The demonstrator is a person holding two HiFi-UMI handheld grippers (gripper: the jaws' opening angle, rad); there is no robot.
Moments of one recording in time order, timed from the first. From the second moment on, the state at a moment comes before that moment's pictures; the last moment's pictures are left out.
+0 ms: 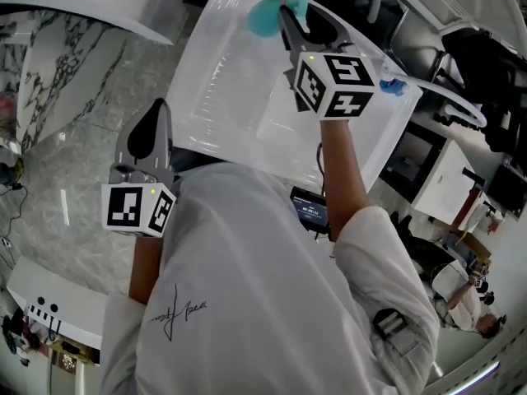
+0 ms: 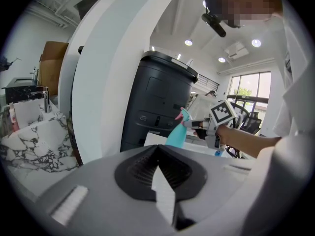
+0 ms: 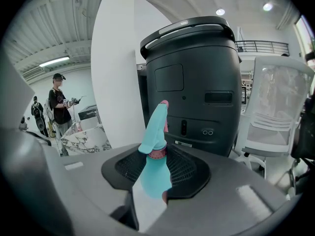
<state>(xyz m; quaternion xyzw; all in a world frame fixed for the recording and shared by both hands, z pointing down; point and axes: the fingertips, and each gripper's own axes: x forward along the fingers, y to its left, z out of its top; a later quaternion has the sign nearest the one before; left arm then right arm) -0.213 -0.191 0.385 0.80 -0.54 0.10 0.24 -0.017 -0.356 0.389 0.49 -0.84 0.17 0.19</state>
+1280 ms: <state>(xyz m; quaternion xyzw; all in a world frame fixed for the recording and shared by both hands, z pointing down) -0.230 -0.214 0.402 0.80 -0.53 0.11 0.26 -0.015 -0.391 0.422 0.52 -0.81 0.16 0.19</state>
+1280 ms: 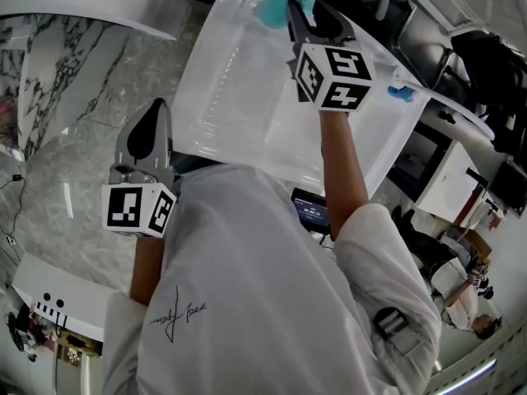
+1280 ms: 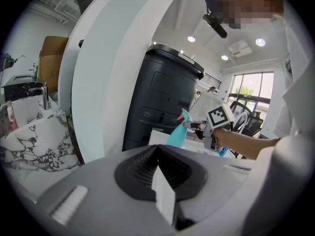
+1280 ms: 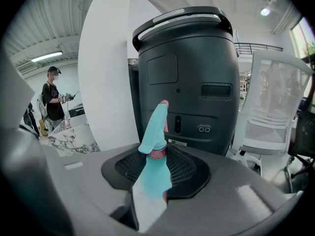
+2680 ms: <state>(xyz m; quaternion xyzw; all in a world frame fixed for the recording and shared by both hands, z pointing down) -0.228 -0.218 0.400 0.79 -0.54 0.11 0.27 -0.018 -0.391 0.442 0.52 -0.82 0.13 0.19</state>
